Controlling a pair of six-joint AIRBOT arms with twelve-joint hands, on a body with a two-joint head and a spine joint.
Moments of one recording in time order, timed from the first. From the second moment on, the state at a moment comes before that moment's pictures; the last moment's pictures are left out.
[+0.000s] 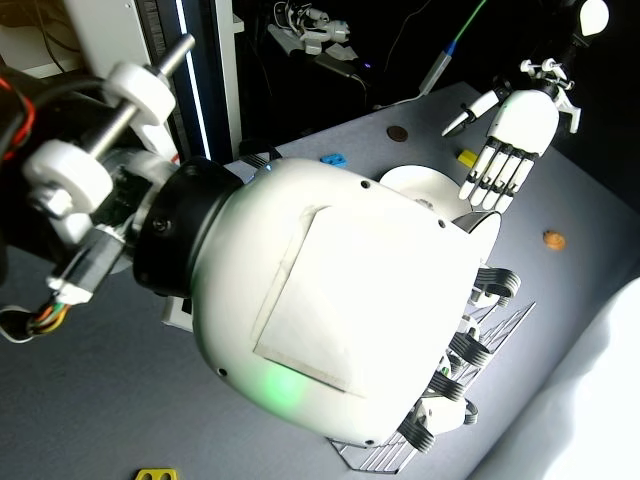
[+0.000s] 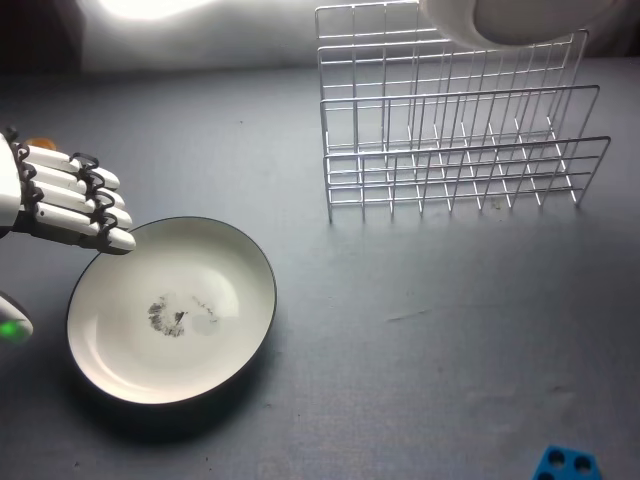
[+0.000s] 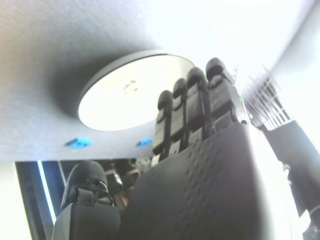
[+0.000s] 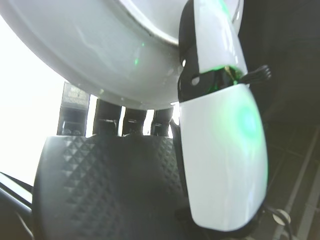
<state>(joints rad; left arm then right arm) 0.55 -0.96 1.70 1.53 -1.06 -0.24 0.03 -0.88 1.23 -0.83 0.13 0.42</state>
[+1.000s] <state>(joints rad) 0.56 -0.97 1.70 1.53 -1.07 -0.24 -0.02 -0.98 1.32 -0.83 0.13 0.43</state>
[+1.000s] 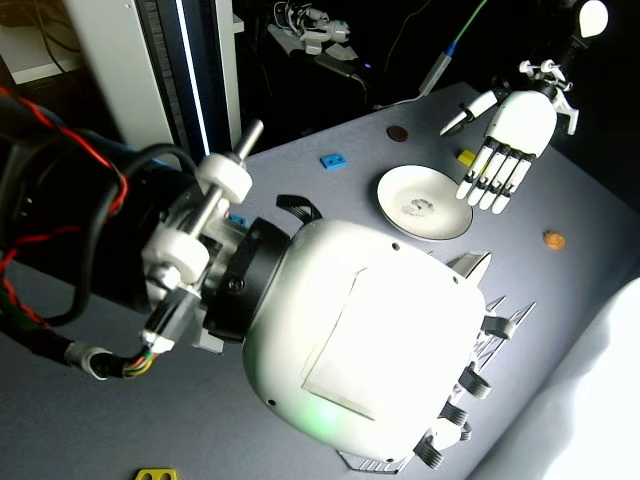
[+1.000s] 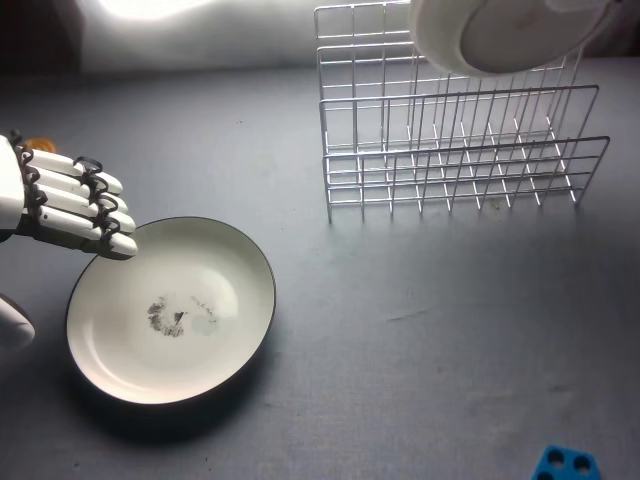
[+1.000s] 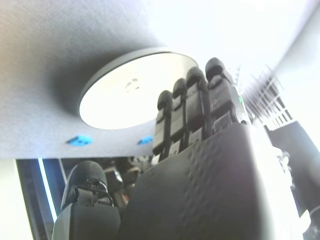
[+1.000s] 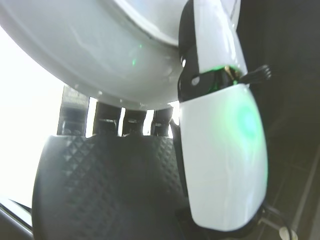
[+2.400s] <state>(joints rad) 0.62 -0.98 1.71 1.53 -1.07 -0.26 -0.13 -1.13 1.48 -0.82 0.09 0.57</state>
